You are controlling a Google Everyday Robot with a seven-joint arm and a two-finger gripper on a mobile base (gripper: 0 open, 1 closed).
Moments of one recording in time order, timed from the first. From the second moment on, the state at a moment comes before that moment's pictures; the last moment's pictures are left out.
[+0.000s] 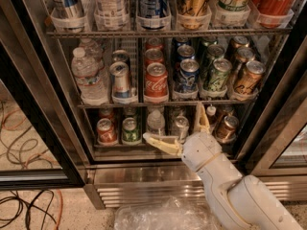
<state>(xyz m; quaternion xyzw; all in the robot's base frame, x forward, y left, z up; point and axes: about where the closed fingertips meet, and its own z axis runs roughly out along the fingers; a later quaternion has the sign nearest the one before) 0.514 -0.072 0.811 -0.20 0.60 0.18 0.75</state>
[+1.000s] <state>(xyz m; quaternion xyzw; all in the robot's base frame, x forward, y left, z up) 0.504 -0.042 0.815 -0.17 0.61 0.13 0.77</state>
